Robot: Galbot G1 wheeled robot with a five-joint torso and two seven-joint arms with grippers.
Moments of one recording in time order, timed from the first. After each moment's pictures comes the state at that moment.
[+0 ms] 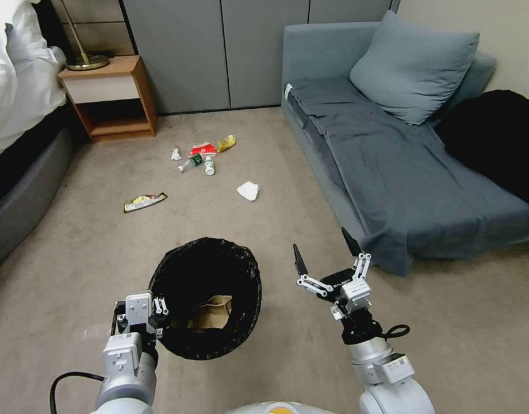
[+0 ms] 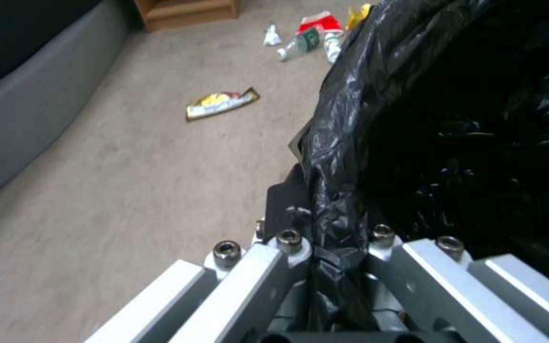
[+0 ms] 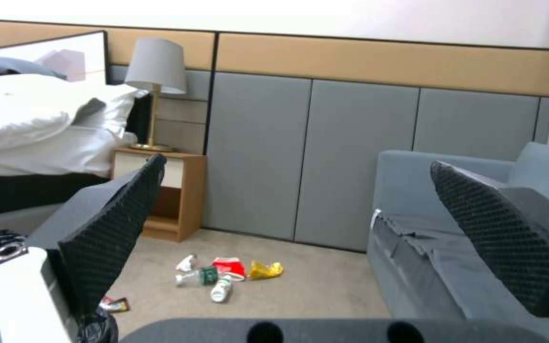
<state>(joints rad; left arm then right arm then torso) 1.87 -1.45 -0.51 -2.42 -0.06 0.43 -0.33 -1.65 1.40 0.31 2.10 -0.06 0.47 -0.06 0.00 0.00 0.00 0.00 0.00</state>
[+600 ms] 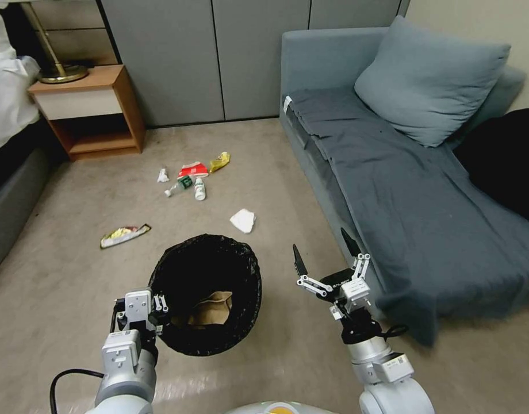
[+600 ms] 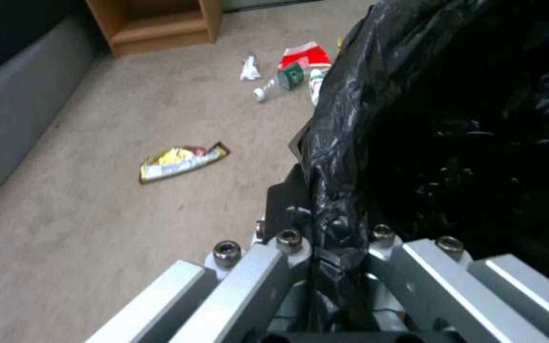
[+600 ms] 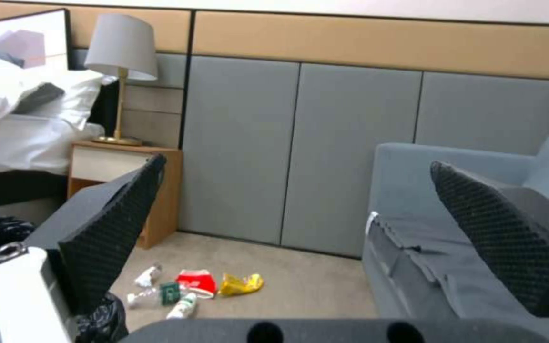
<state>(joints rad) 1.86 -1.45 -0.51 -2.43 -0.06 0.44 -0.33 -1.64 1.40 0.31 2.10 -0.06 0.46 -0.06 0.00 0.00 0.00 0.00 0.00</state>
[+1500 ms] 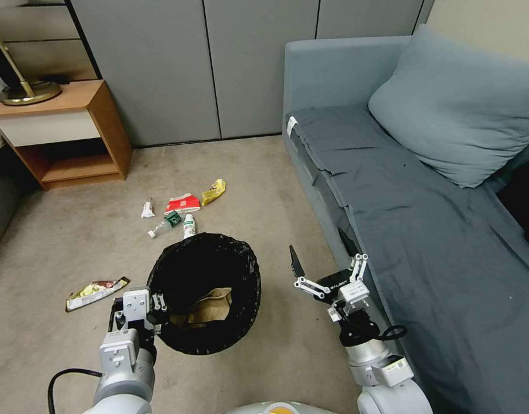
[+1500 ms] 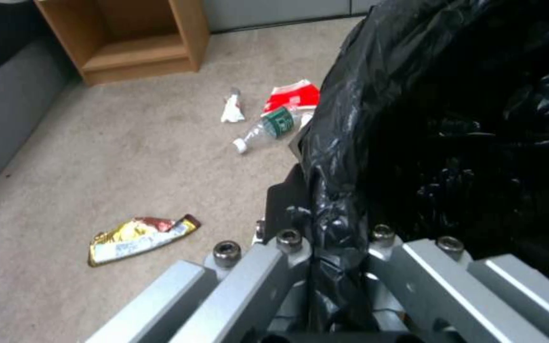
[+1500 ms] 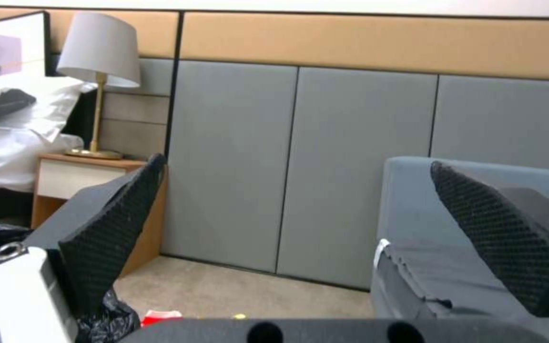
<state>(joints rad) 1.86 -1.45 -0.52 -2.44 -0.07 0.44 -0.33 -1.65 1.40 0.31 2.10 -0.06 0.51 -0.09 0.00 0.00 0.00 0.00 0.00</state>
